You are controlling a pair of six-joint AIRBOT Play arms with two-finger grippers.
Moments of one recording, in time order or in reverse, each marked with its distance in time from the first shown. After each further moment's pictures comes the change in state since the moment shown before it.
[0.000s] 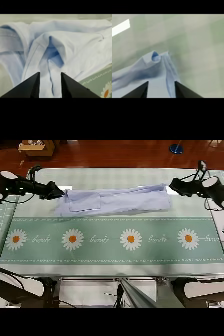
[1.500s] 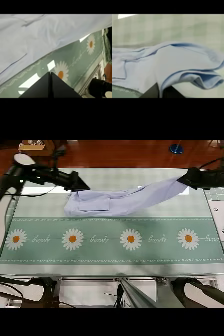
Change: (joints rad) left arm -0.373 0.135 0.025 -0.193 -0.058 -0.059; right arm 0.010 0.422 0.016 0.052 0.479 -0.027
